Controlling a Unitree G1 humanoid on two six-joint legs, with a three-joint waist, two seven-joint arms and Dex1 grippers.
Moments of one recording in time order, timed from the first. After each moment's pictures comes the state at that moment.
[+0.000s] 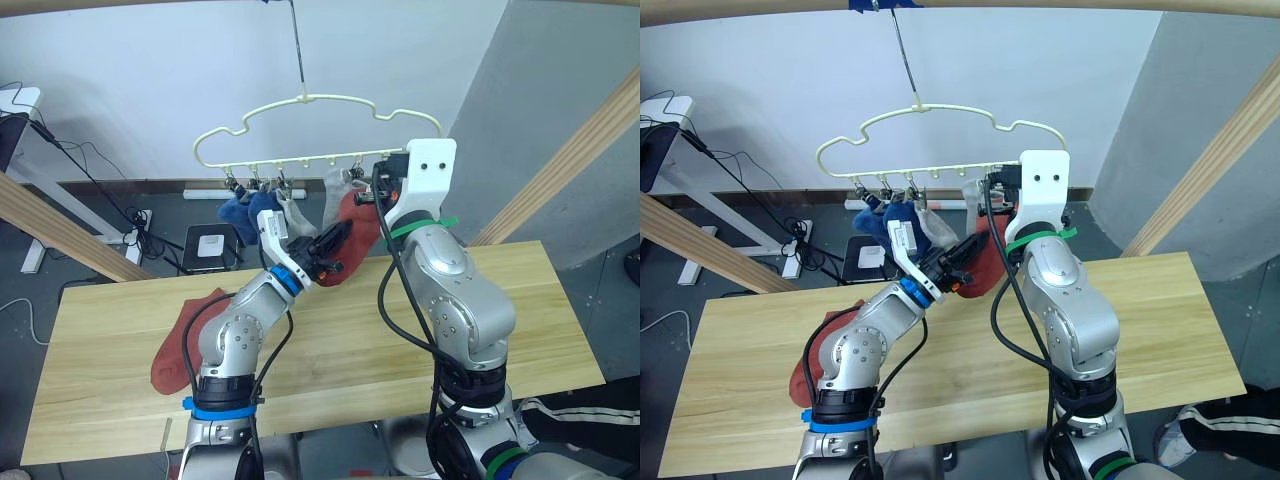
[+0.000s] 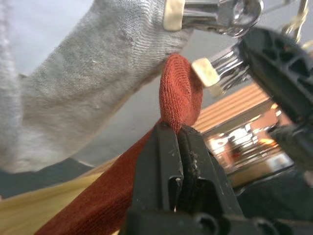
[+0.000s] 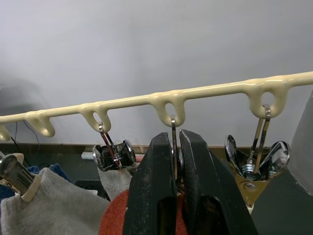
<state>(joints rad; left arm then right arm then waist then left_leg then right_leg) -0.39 0.02 0.12 -0.12 -0.78 0.68 -0.40 -0.60 0.14 0.12 -0.48 0.13 0.89 -0.20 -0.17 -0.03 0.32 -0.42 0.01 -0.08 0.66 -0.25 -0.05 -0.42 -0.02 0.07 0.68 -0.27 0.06</state>
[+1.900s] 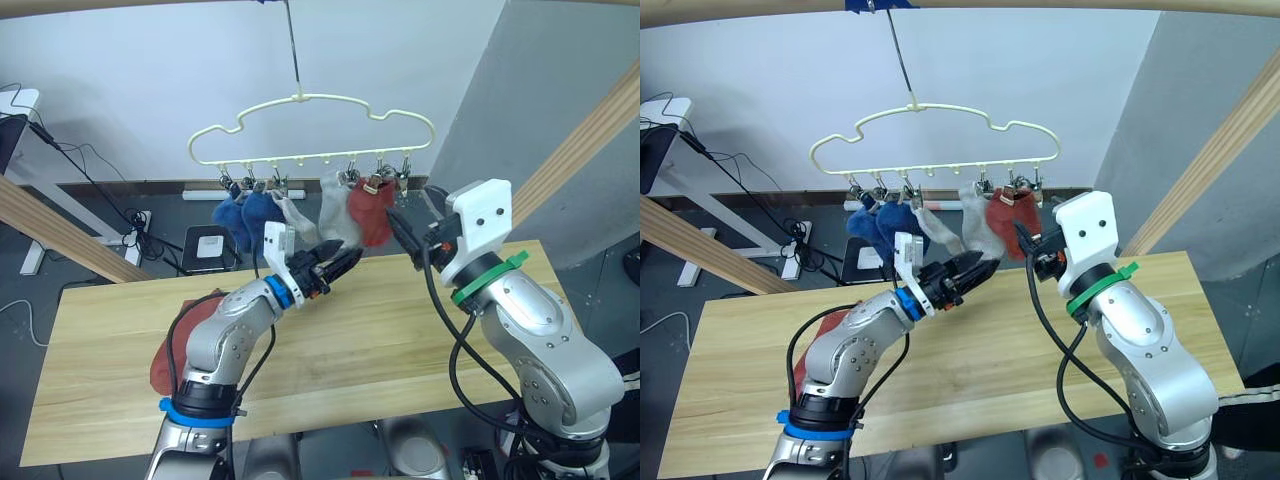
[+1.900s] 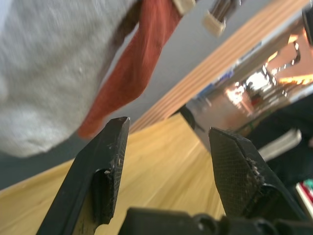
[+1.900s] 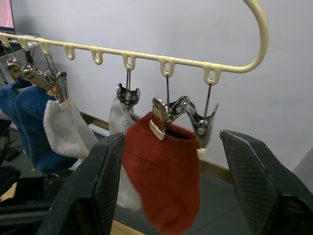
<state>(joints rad) -0.30 0.28 -0.08 -0.16 -0.57 0.54 -0.64 -0.35 -0.28 0.08 -0.88 0.23 0.95 0.11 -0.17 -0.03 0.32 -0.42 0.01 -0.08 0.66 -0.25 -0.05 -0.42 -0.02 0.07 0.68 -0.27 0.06</state>
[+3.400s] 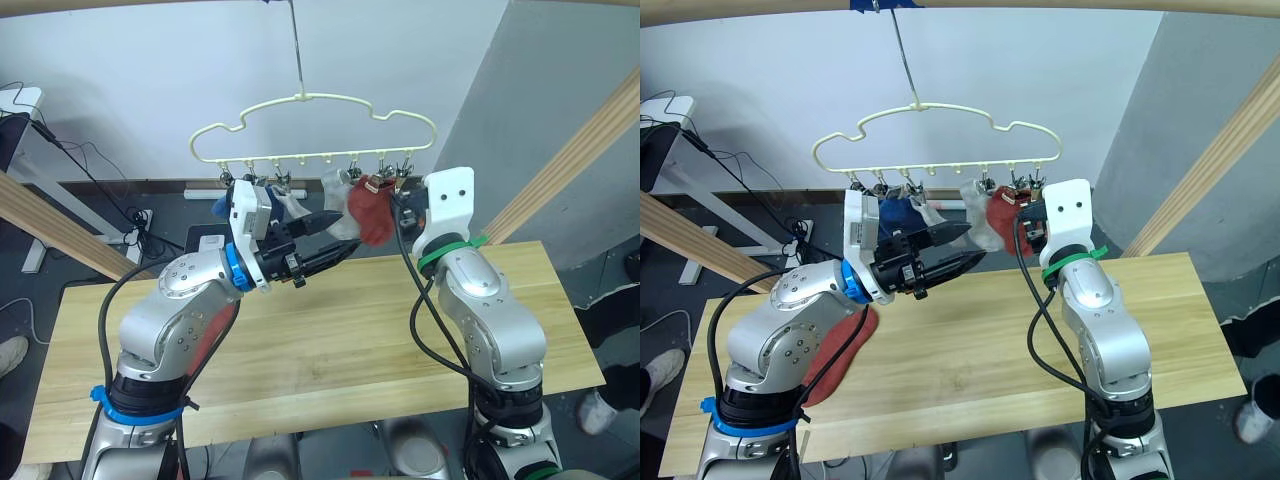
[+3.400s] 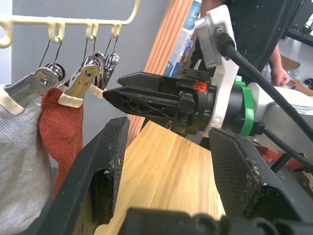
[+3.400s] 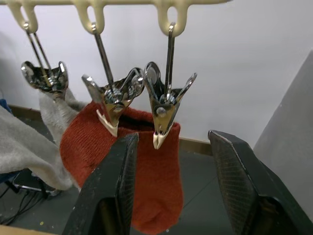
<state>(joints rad) -0.41 0.48 0.00 -0.40 -0.67 0.56 -0.77 -0.48 -0.07 0.12 -0.53 0.02 0.85 -0.02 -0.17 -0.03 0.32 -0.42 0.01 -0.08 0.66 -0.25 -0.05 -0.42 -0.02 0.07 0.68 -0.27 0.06</state>
